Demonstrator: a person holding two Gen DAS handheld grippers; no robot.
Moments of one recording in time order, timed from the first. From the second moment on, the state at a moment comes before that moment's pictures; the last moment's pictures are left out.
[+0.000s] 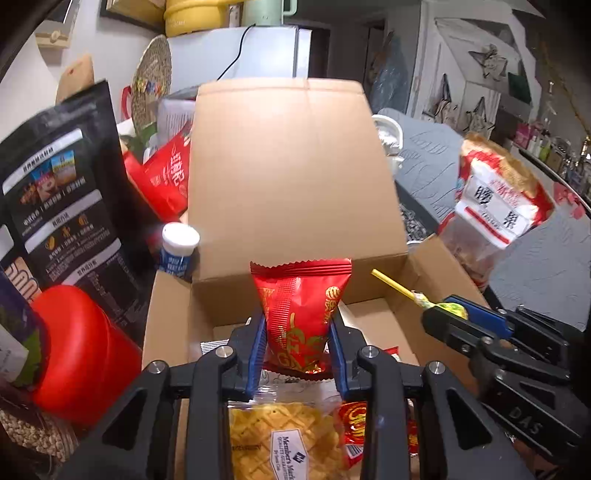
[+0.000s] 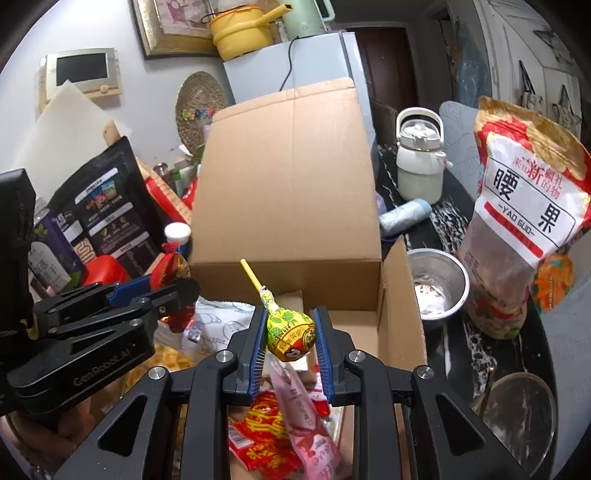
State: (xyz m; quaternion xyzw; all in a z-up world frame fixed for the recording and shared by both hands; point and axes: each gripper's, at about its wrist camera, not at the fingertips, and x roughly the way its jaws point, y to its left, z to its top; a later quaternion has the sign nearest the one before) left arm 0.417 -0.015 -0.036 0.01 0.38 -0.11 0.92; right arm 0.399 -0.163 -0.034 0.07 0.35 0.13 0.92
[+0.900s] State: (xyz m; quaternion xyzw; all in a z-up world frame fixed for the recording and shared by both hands) left arm 0.453 -0.022 -0.078 0.02 0.47 -0.08 0.88; right arm 0.420 -0.150 -0.078 0.06 0.44 0.14 0.89
